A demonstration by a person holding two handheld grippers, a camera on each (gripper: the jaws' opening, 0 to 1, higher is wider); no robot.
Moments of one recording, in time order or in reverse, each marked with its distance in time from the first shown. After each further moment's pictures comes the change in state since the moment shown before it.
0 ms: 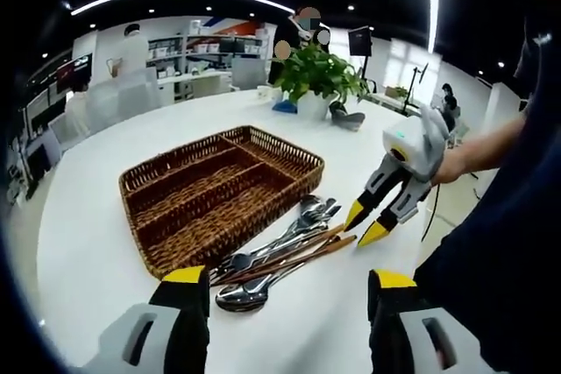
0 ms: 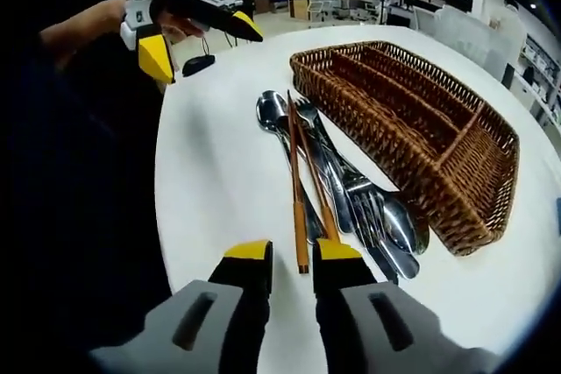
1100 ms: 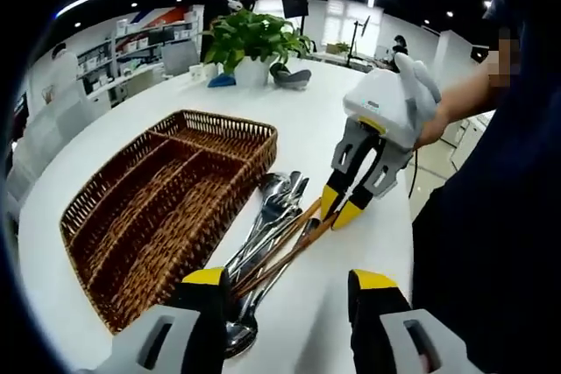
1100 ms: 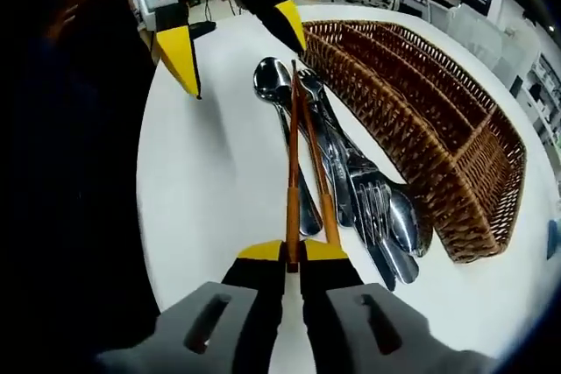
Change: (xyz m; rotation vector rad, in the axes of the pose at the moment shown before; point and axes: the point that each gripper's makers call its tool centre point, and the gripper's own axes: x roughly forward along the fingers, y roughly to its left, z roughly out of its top) left arm 0.061 -0.017 -0.006 0.262 0.170 -0.216; right arm 0.014 -0.005 -0.016 -0.100 0.121 -0.027
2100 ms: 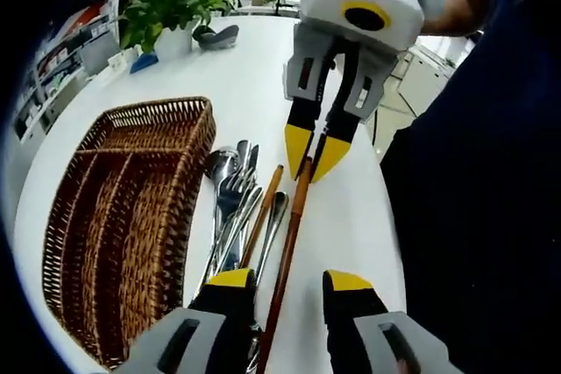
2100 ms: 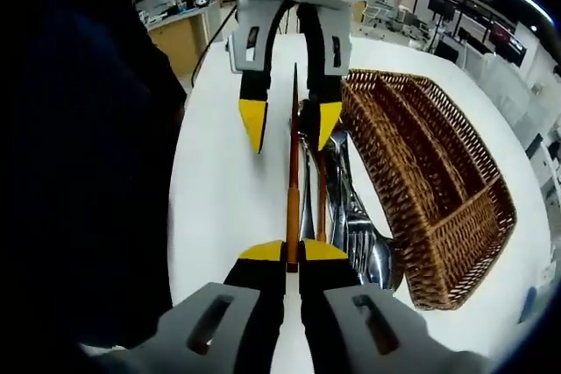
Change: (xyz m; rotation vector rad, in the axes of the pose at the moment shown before) left arm 0.011 -0.013 -0.011 0.225 0.275 -0.252; right arm -0.040 0.007 0.043 -0.242 -0.071 0.079
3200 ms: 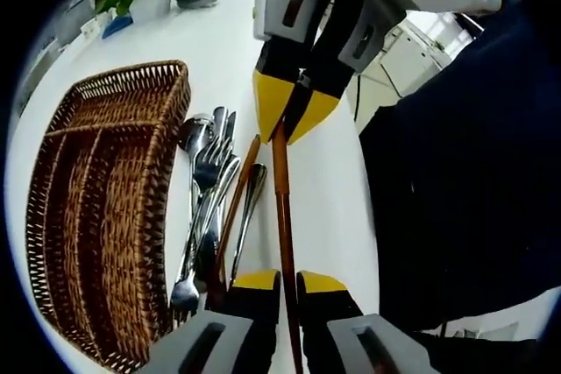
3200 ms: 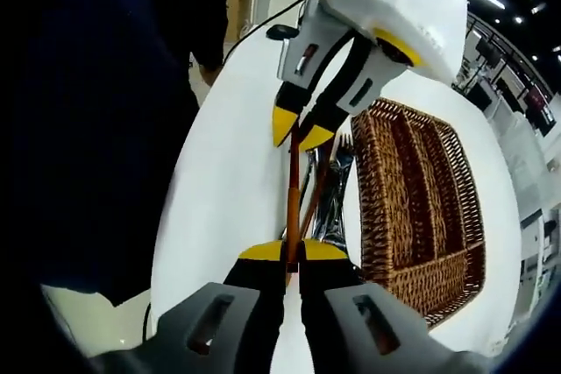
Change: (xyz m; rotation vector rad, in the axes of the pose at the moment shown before) left arm -0.006 -0.013 -0.011 -0.034 0.198 -0.152; right arm -0.012 -0.011 0.013 -0.286 0.069 0.049
